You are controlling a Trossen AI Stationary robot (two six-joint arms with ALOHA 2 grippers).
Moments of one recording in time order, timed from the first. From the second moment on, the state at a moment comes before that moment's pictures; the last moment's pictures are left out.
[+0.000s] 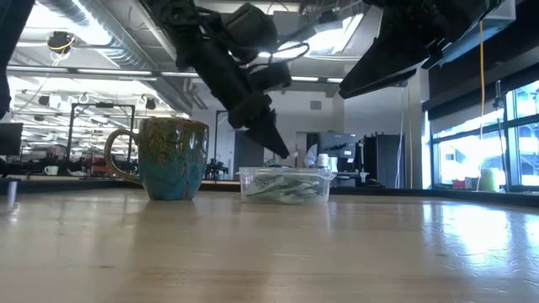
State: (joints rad) left arm 0.12 1.79 1.08 -0.08 -0.10 0.20; right arm 0.45 1.50 0.86 -0.11 0.57 0.38
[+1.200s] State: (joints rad) left arm 0.12 0.99 0.86 -0.20 -0.05 0.11; right arm 0.13 1.25 0.82 -0.08 0.01 -0.01
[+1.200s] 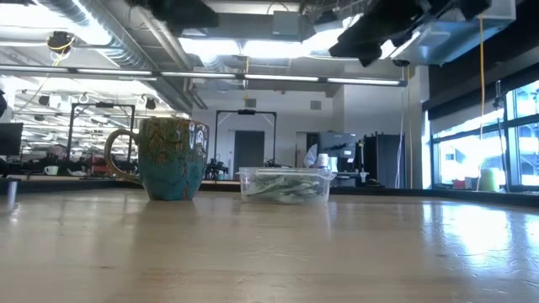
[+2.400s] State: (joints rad) left arm 0.12 0.12 0.09 0.18 -0.03 -0.05; right arm 0.03 0.23 0.11 0.15 -0.04 0.16
